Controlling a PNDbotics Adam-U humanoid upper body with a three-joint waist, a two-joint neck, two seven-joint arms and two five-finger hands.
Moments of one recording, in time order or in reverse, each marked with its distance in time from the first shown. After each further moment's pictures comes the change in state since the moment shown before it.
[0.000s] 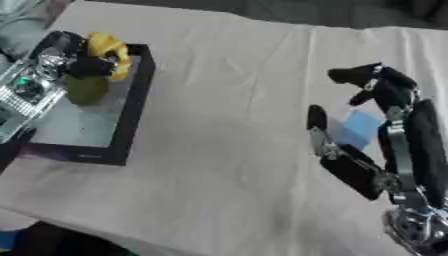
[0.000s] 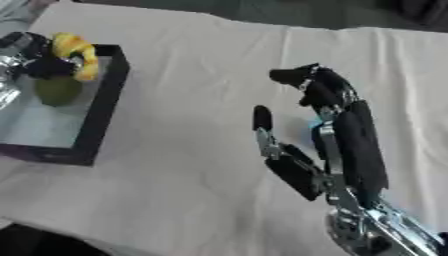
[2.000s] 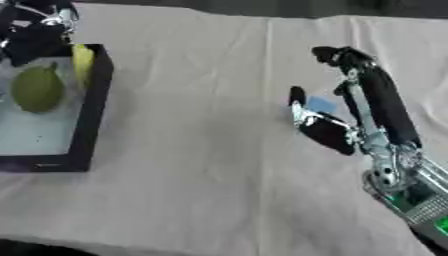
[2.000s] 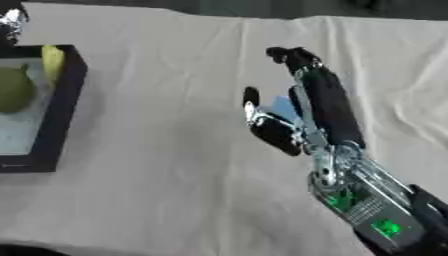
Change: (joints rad) left arm 0.062 0.031 0.010 -0.390 0.040 -0.119 0.119; right arm -0.029 -0.060 -0.138 0.000 -0.141 0.532 0.469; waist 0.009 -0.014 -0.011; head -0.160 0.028
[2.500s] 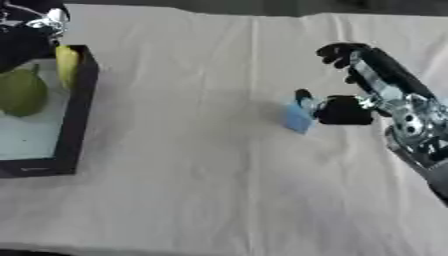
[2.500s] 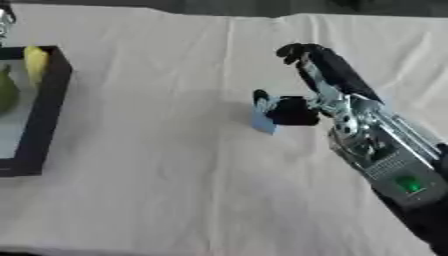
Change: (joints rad) left arm 0.008 0.009 -0.018 -0.030 0.026 -0.002 0.002; right arm -0.028 -0.115 -0.090 0.000 0.010 0.065 0.435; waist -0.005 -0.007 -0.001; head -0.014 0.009
